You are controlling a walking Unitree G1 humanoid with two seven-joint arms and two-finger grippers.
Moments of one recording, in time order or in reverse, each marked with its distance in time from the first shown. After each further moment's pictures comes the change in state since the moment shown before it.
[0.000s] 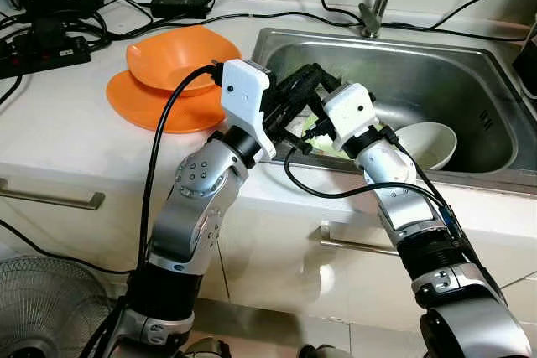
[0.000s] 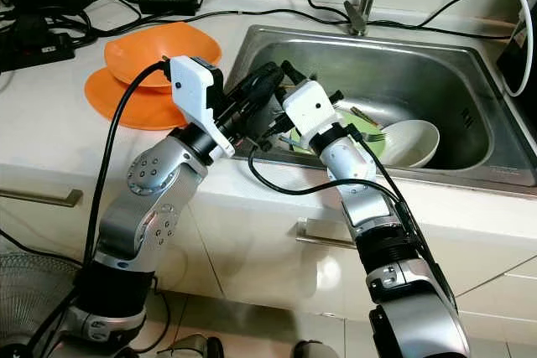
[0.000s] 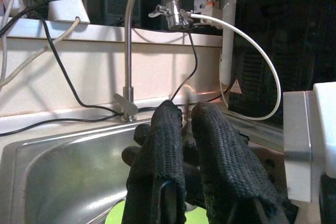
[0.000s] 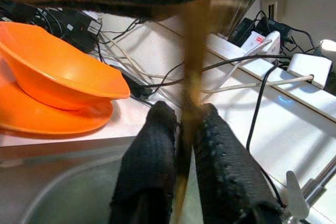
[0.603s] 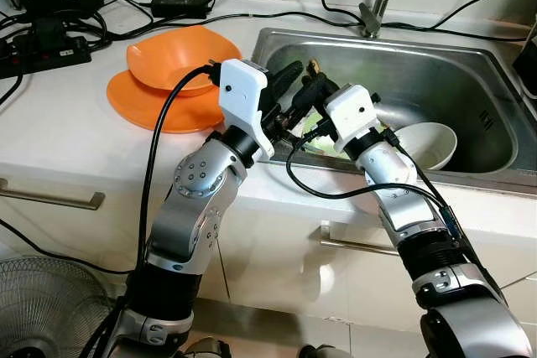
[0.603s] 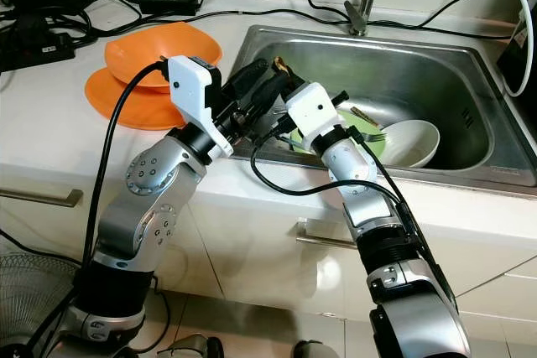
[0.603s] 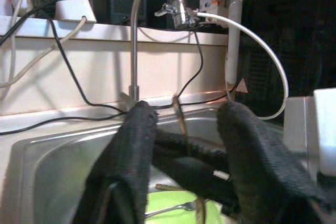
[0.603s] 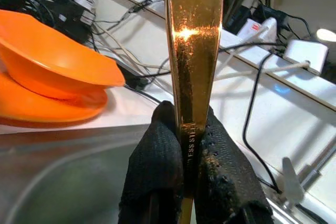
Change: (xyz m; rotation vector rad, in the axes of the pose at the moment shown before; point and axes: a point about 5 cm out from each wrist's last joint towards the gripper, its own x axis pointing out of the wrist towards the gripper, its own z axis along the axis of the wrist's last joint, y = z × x) left arm -0.001 0.003 0.000 0.016 0.006 0.028; right arm -0.003 -0.005 -0.008 0.008 0.039 -0.029
